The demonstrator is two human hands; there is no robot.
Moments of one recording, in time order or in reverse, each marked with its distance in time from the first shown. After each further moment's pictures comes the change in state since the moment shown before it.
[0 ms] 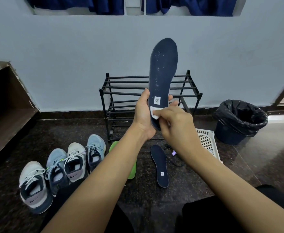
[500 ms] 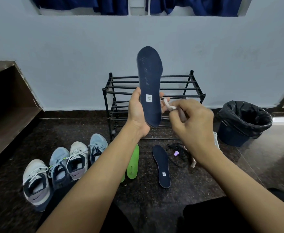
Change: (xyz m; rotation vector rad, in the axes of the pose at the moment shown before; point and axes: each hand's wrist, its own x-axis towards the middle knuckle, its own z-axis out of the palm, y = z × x) left_hand 0.004 0.014 -0.016 -0.080 0.061 0.105; right_hand 0.003 -0.003 -0.019 0.063 0.225 0.102
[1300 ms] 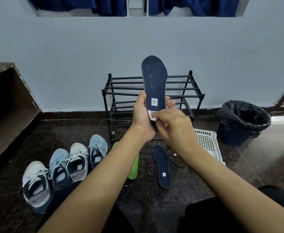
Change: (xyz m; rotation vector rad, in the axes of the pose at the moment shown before) left_hand -0.009 -0.010 0.006 0.045 -0.003 -0.079; right_hand -0.009 0.008 0.028 -0.069 -0.247 -0.183
